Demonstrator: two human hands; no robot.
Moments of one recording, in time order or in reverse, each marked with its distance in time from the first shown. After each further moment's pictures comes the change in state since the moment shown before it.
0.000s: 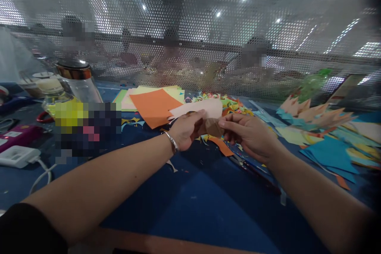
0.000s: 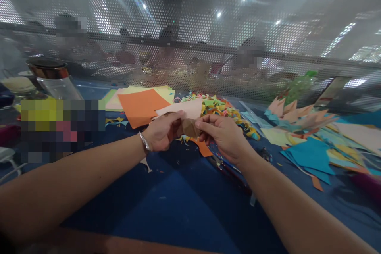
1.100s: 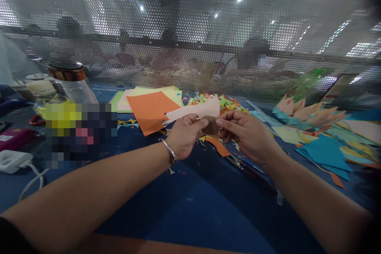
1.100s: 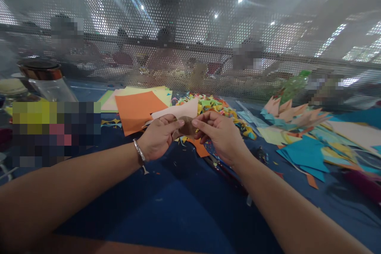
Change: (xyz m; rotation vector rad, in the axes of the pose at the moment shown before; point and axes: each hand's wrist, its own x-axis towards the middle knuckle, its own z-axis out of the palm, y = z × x) left_hand -0.011 -0.011 0.004 0.034 -0.076 0.179; right_hand -0.002 0.004 0.001 0.065 0.071 -0.085
